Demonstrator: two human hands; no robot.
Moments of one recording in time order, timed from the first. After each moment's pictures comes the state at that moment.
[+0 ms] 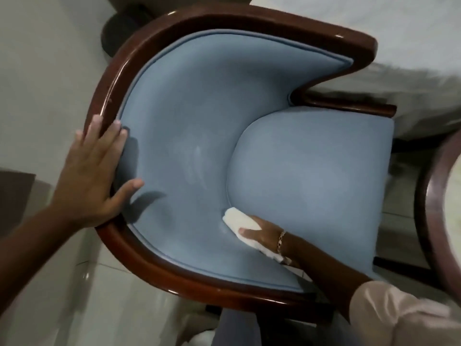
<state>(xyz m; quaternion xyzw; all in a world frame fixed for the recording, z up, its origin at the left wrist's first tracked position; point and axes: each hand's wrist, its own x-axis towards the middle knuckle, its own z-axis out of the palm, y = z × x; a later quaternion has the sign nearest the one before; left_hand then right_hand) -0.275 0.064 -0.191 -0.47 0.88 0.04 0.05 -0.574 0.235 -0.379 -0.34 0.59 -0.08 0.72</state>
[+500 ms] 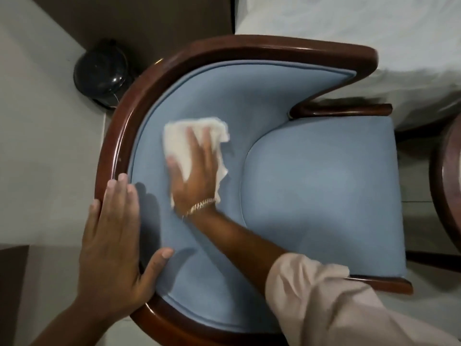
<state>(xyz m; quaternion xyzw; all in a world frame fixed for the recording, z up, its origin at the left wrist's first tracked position) -0.267 0.055 -0.198 -0.44 0.89 0.09 0.00 -0.415 0.012 -0.302 -0.33 0.72 -0.55 0.25</state>
